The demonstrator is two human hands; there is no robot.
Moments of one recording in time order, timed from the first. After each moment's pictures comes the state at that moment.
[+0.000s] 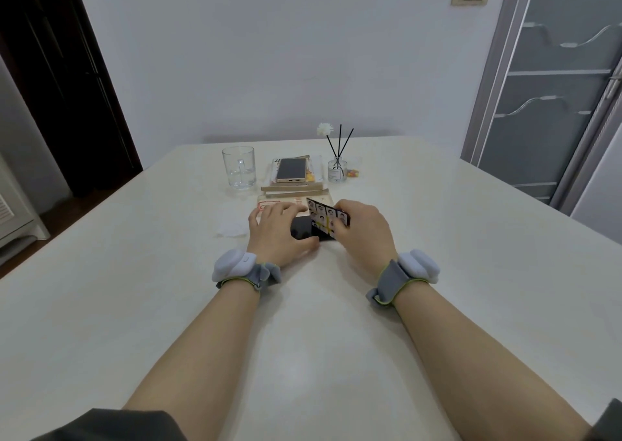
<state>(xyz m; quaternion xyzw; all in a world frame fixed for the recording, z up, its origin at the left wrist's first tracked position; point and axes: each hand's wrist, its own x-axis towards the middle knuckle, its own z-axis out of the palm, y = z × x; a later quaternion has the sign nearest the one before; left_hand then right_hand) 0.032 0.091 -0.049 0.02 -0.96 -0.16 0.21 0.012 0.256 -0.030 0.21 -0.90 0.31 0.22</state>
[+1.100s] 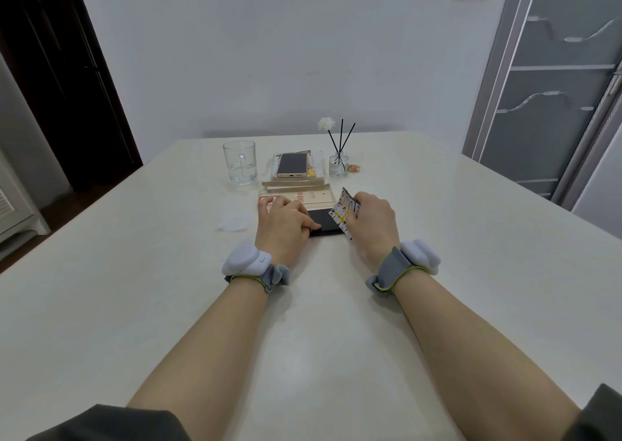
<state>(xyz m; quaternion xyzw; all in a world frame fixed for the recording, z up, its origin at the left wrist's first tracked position) 0.036 0.102 -0.043 -0.03 -0.96 -0.13 0.26 -0.001 0.258 -0.028 0.09 -0.93 0.30 0.18</state>
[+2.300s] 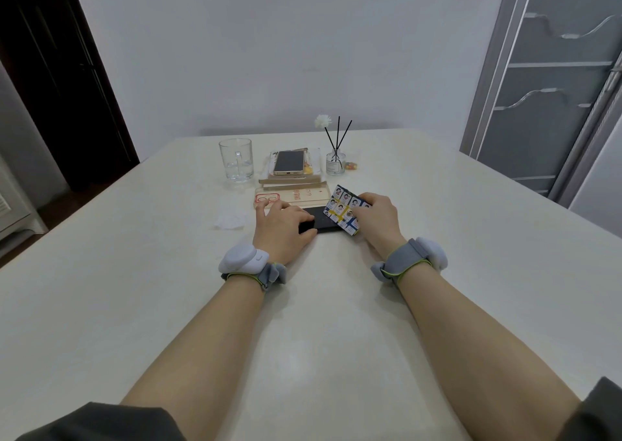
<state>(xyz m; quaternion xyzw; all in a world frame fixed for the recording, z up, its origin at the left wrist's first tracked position) 0.033 0.103 -0.049 -0.01 -0.97 -0.09 0.20 -0.015 0.269 -0.036 0.04 -0.85 0.52 0.09</state>
